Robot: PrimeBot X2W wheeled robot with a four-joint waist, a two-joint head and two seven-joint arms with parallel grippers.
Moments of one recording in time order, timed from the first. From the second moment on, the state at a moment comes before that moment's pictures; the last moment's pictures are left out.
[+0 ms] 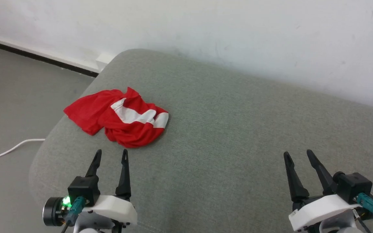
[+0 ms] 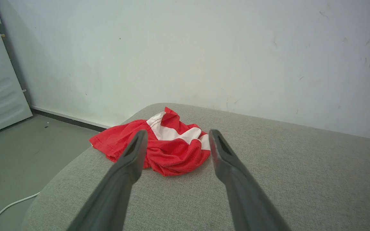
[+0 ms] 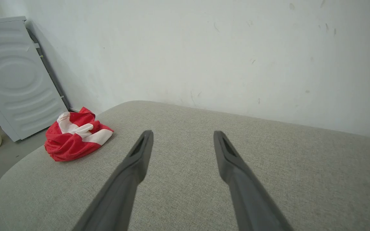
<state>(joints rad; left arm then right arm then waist) -0.01 0.05 -0.06 0.09 -0.08 0.04 -0.16 0.03 -0.05 0.03 0.11 0.22 0.13 -0.16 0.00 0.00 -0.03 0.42</state>
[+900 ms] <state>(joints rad) 0.00 0.05 -0.08 0.12 -0.11 0.05 -0.21 0.05 -0.05 0.03 0.15 0.28 0.13 -0.21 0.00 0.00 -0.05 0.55</state>
